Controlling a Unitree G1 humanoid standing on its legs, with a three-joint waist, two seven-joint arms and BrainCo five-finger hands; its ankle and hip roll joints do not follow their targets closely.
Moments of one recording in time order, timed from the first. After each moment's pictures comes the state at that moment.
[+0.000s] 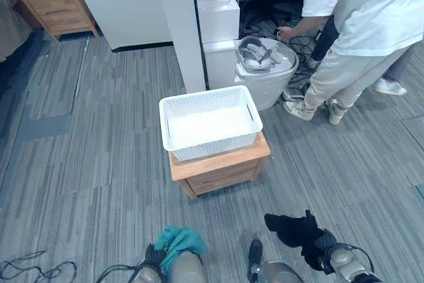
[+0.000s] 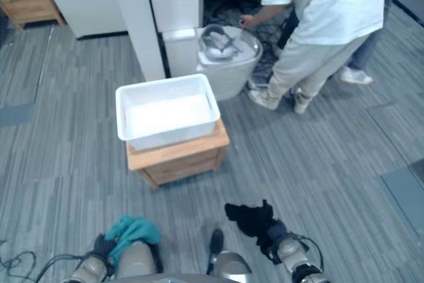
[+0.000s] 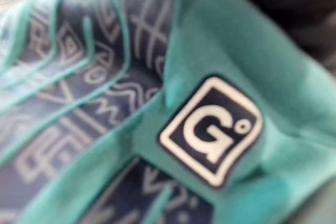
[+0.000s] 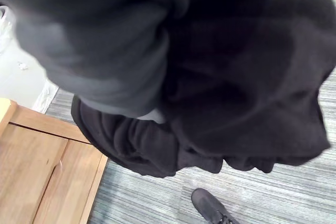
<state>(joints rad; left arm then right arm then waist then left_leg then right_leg) -0.02 0.28 -0.20 1.14 0.20 0.00 0.20 -0.12 -0.30 0.27 1.07 -0.15 0.01 -0.13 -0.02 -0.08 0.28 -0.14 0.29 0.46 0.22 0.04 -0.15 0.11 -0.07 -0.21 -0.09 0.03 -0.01</state>
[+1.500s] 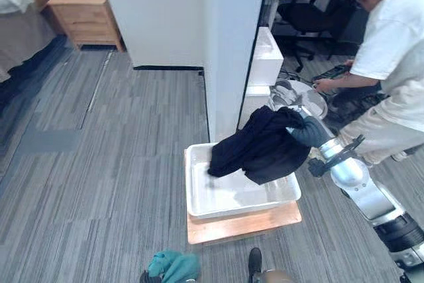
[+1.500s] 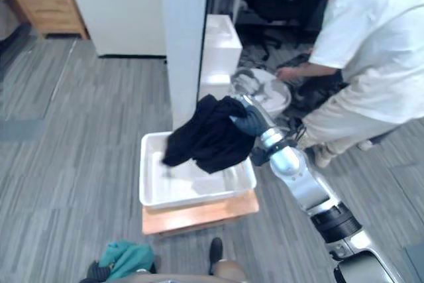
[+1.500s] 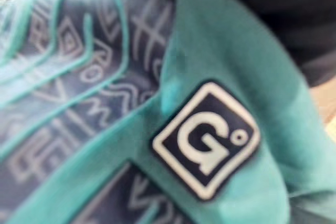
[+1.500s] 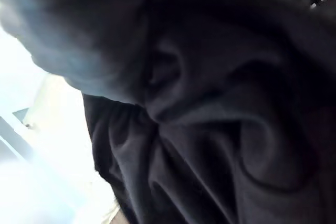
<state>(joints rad) 0.13 0.28 -0.18 1.11 0.22 -0.02 0.21 -0.36 -0.64 0.39 -0.04 -0.11 -0.15 -0.07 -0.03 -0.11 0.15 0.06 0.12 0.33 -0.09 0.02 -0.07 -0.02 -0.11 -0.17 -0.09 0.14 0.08</state>
